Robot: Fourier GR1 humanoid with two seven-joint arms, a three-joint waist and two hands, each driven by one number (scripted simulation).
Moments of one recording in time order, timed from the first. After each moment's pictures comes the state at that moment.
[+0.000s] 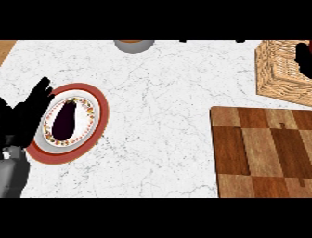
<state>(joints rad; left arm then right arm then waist) -0.21 0.26 0.17 -1.40 0.05 -0.06 0.23 -0.69 -0.30 -0.27 -1.83 0.72 0.25 0.62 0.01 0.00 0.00</state>
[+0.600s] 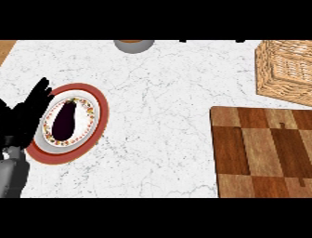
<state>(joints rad) -0.21 0.25 0.18 -1.39 0.04 -0.07 0.22 -0.65 -0.45 -0.42 -1.42 0.64 0.10 0.26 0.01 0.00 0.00</state>
